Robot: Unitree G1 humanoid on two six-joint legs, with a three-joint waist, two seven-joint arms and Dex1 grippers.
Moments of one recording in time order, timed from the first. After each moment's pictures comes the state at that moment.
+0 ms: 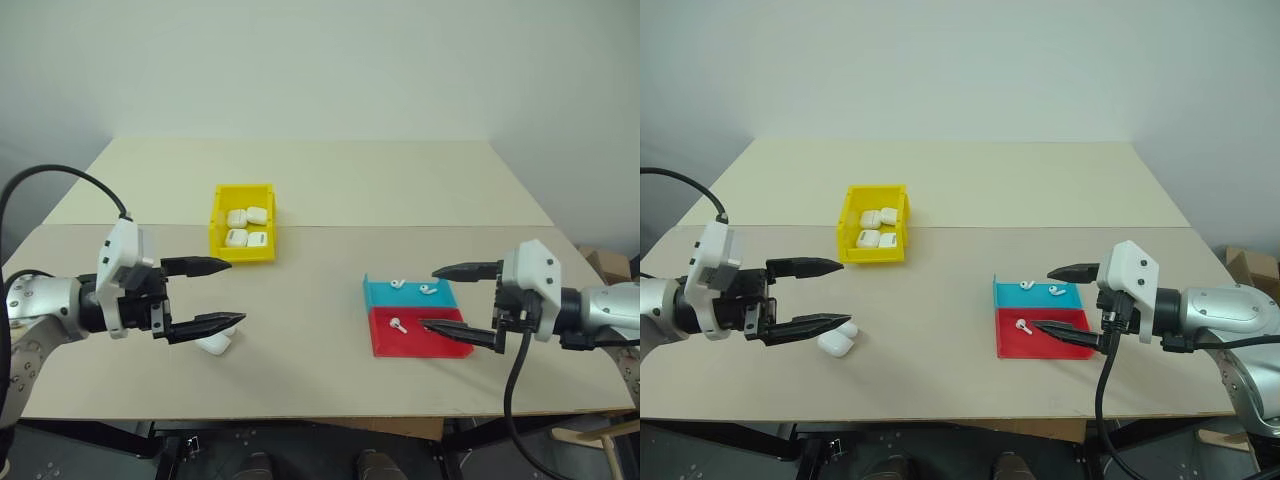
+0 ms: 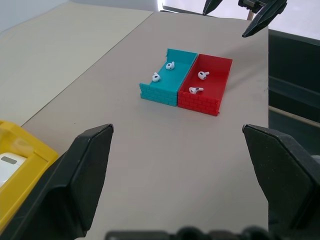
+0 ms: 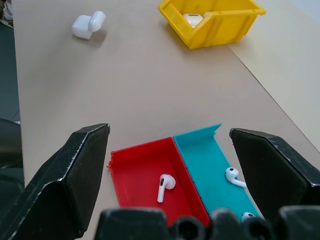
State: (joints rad) left arm -0.16 1.01 0.37 -0.44 -0.82 0.62 -1.10; right arm -0.18 -0.96 -0.24 -0.45 0.58 0.47 1.07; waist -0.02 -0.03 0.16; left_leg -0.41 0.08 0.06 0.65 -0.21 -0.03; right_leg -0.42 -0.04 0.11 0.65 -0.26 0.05
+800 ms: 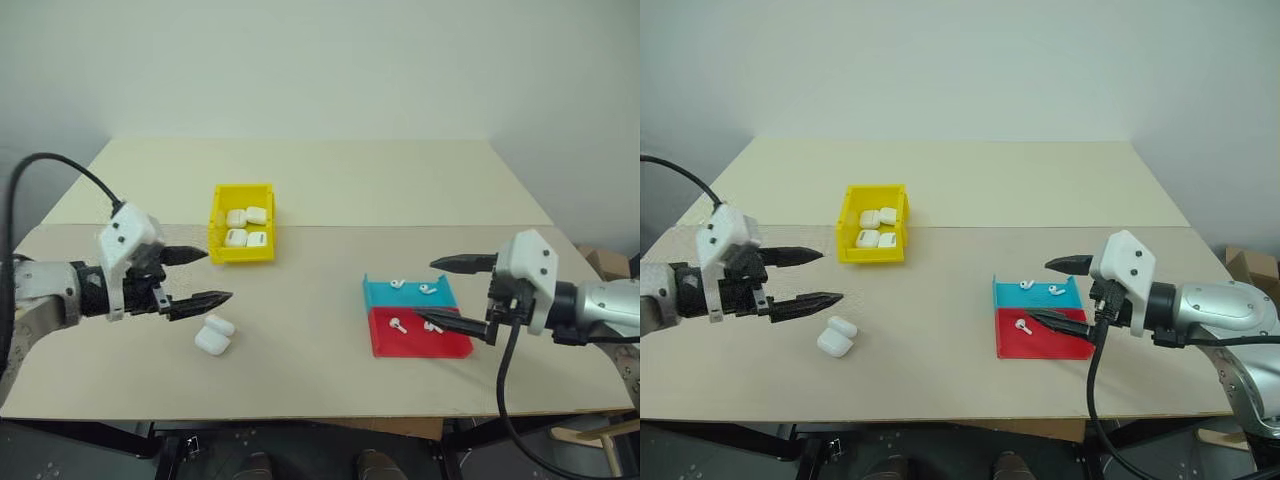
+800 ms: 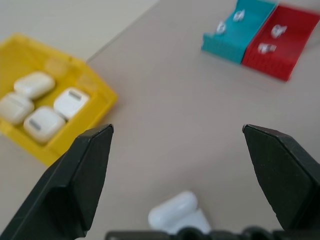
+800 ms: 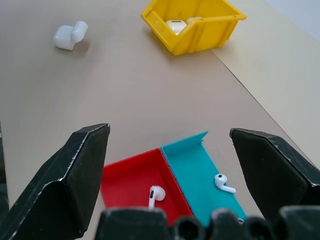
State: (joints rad) left arm -0.30 1.16 0.26 -0.44 -0.73 0.92 -0.84; right arm -0.21 -0.95 -0.24 -0.53 0.61 0.58 0.94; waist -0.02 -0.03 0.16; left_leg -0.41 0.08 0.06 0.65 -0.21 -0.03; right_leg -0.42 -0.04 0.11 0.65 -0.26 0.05
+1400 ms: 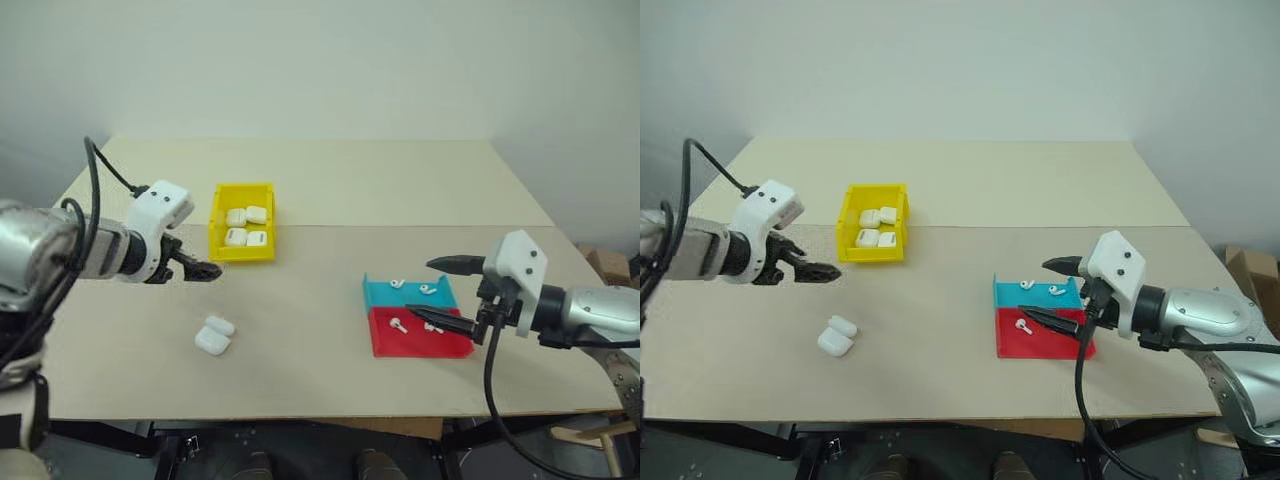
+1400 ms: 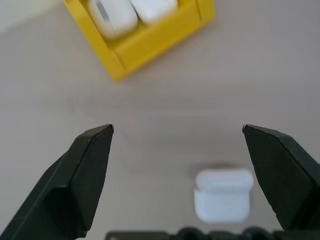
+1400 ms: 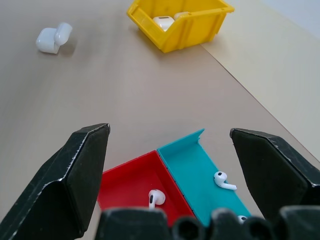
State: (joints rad) left arm -0.92 1.14 -0.19 -0.18 -0.80 1.60 -0.52; right arm -0.20 -0.91 -0.22 -0.58 0.62 0.65 0.84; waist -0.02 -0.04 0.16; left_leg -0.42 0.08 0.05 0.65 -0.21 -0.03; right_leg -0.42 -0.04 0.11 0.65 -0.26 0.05
